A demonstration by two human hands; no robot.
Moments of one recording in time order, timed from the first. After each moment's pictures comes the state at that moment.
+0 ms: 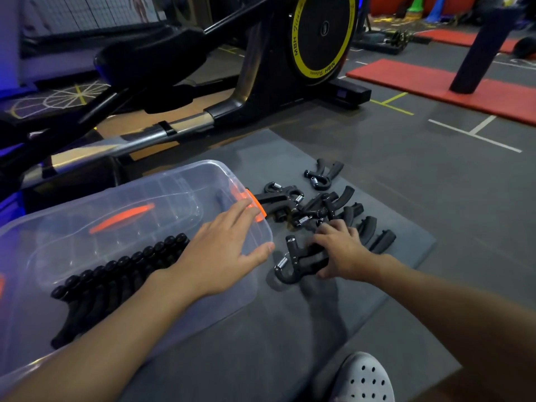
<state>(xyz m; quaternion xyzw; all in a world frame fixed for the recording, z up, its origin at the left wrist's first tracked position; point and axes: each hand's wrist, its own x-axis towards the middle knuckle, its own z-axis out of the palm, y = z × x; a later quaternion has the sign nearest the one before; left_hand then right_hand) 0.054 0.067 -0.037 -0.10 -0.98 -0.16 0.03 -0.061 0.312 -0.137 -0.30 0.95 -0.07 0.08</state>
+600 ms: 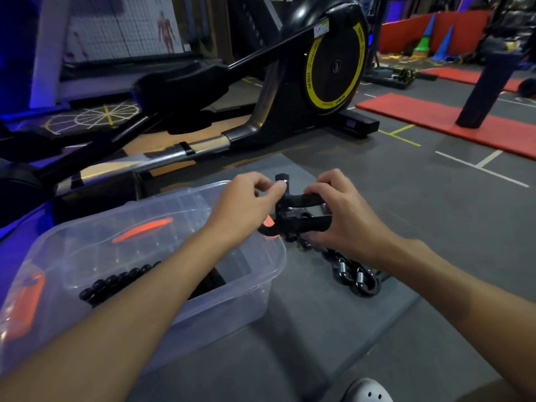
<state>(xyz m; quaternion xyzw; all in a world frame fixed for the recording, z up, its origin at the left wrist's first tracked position) 0.017 0.076 0.031 0.04 -0.90 -0.40 0.17 -0.026 0.272 0.010 -0.39 0.86 -0.28 -0.16</state>
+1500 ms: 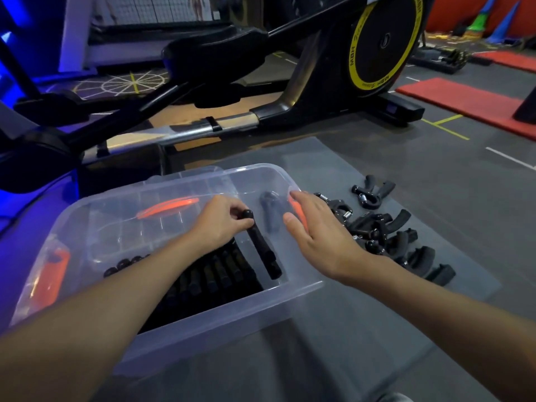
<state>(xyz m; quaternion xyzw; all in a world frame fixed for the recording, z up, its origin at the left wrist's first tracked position) -0.006 -0.055 -0.079 0.10 -0.91 -0.39 0.08 -0.021 0.166 -0.043 -0.32 0.89 -0.33 0.01</state>
